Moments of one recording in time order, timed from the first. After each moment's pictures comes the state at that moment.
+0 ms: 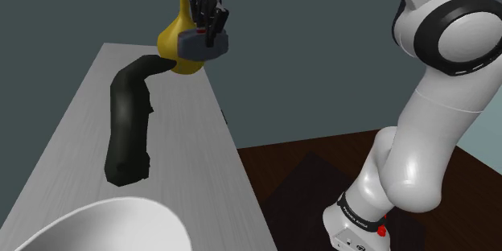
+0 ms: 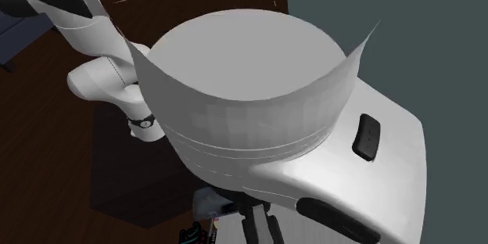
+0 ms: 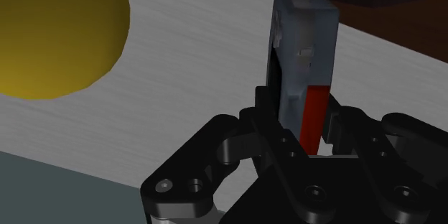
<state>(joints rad) 0.31 0.11 0.07 -1.36 0.00 1.47 -1.05</state>
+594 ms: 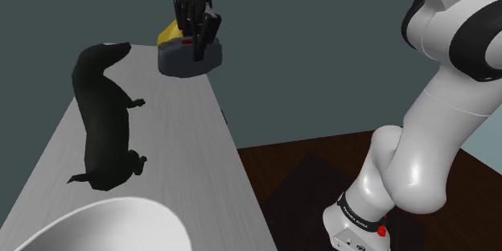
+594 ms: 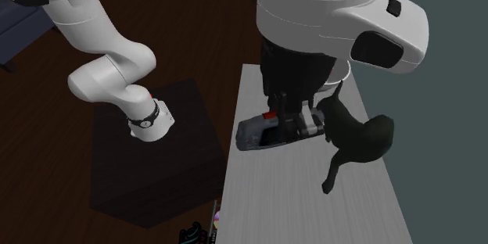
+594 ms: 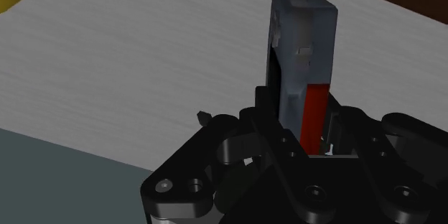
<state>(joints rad) 0.41 0.04 0.16 -1.44 0.00 1.48 -0.85</state>
